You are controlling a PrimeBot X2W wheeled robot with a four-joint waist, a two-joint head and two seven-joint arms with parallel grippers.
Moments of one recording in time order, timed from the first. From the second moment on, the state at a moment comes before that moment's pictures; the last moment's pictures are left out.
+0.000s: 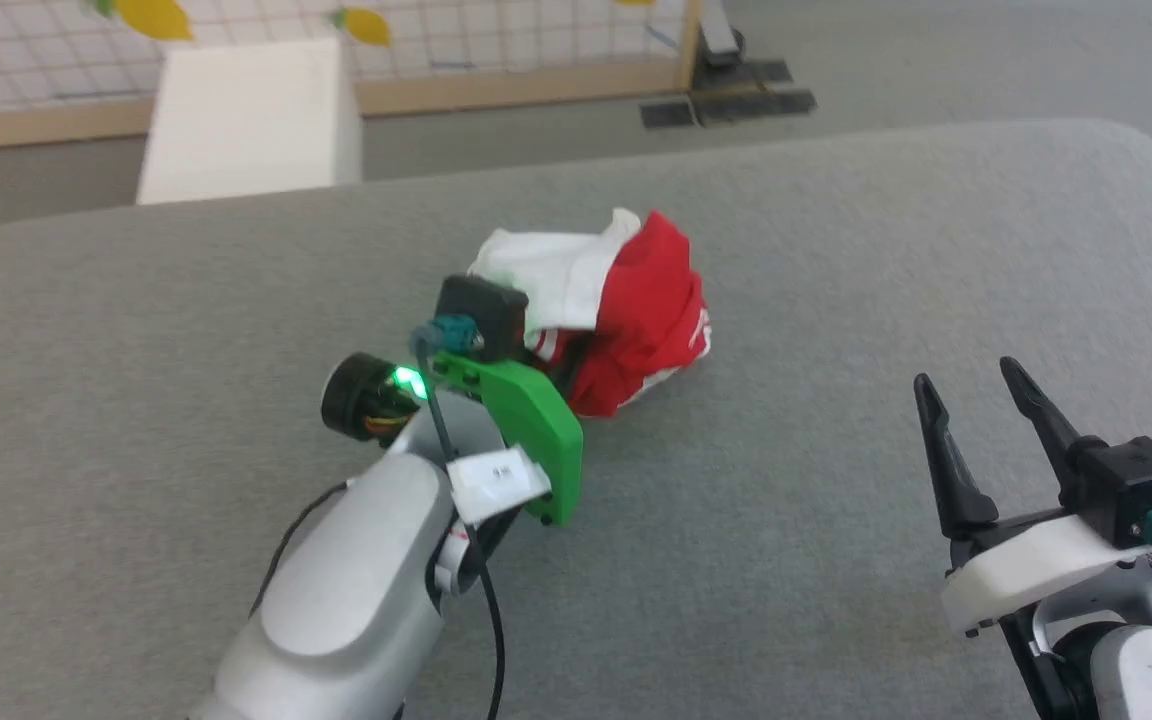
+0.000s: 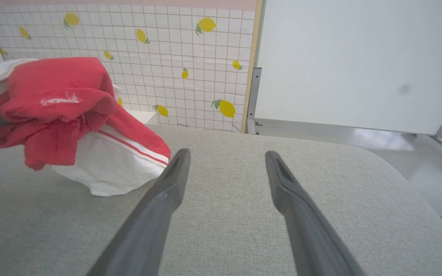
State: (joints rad) left arm -0.55 0.19 -0.60 0.26 -0.51 0.04 0.23; right arm -0.04 -0.12 0.00 -0.08 0.08 0.13 0.02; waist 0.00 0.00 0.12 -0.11
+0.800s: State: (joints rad) left arm -0.50 0.22 -0.63 0.35 -0.48 0.03 0.15; right arm -0.03 -0.12 0.00 -0.01 0.07 0.13 0.03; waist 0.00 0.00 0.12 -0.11
